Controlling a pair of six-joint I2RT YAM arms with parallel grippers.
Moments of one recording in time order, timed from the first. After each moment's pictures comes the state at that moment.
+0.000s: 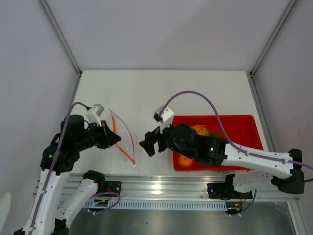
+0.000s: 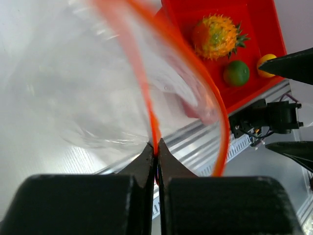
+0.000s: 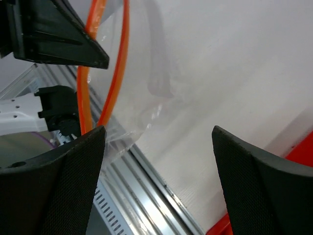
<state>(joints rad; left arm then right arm) -0.25 0.63 1.05 -1.02 0.42 -0.37 1.33 1.17 1.14 -0.26 0.39 0.35</state>
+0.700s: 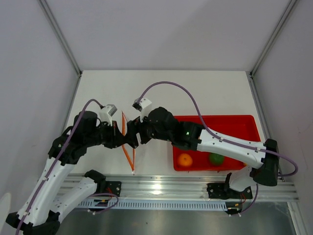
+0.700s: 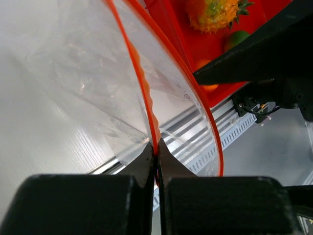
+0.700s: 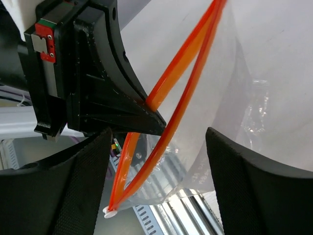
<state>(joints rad) -0.42 0.73 1.02 -0.98 0.39 -0.36 1.22 1.47 1.41 -0.30 0.04 0.47</state>
